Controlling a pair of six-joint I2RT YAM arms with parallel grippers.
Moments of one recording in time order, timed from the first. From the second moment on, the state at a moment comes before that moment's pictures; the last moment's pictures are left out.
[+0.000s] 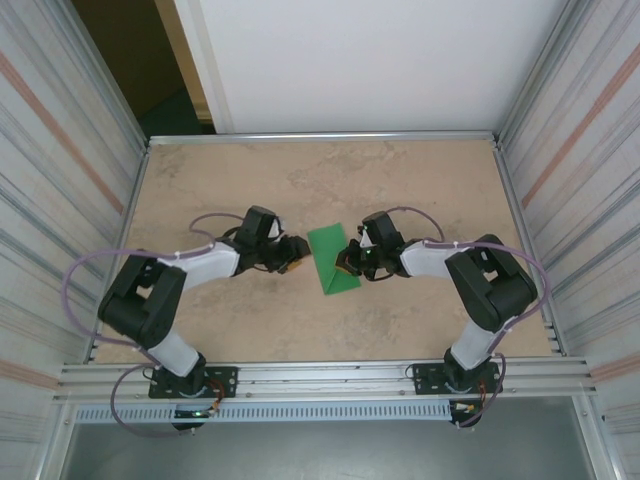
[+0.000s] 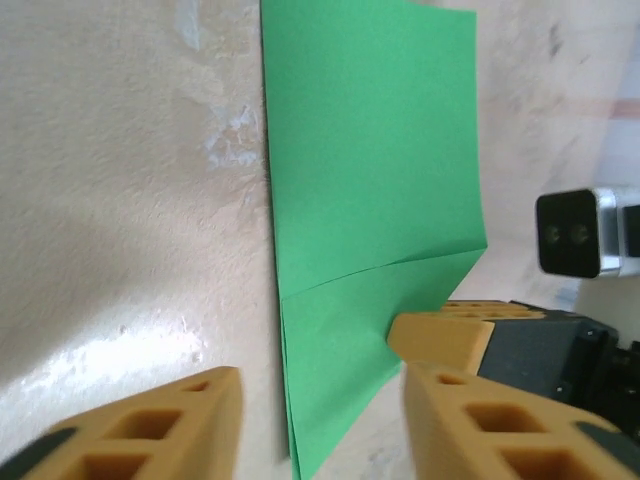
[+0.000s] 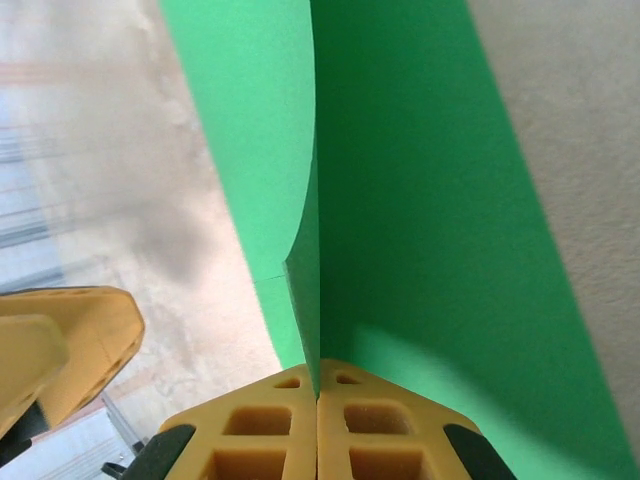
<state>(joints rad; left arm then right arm) -0.50 1.57 0.75 -0.01 0.47 -0.98 0.56 1.68 0.76 0.07 -0.47 1.00</state>
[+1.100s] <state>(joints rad) -0.61 1.38 0.61 0.57 0.62 -1.16 0.50 1.29 0.75 0.17 -0.58 1.10</state>
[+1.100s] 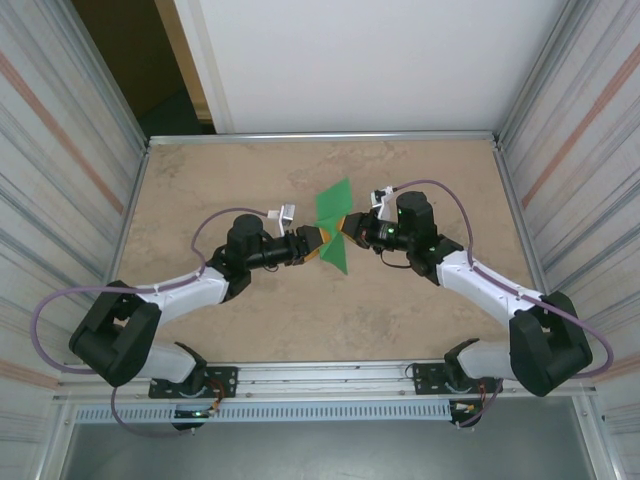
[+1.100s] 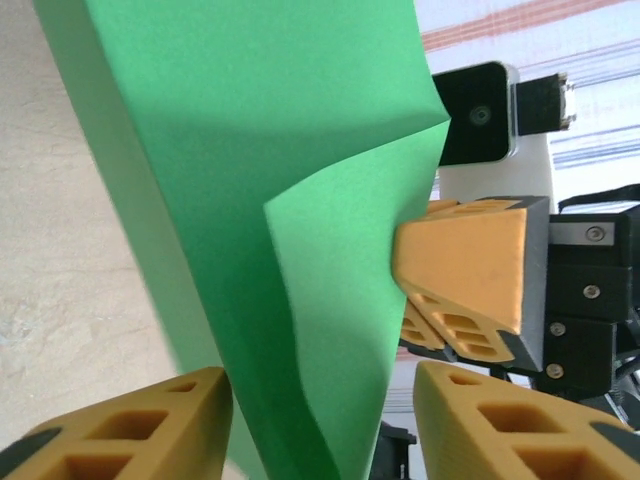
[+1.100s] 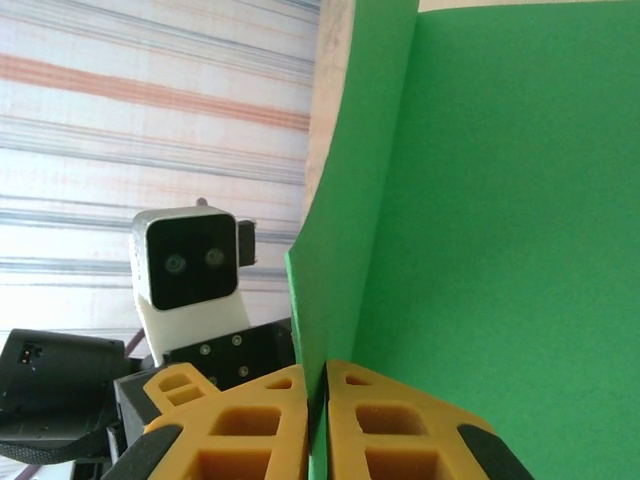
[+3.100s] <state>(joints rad) -0.85 1.99 1.58 -1.04 -0.36 -0.46 0.18 1.07 0.73 -0.49 -0.12 0.84</state>
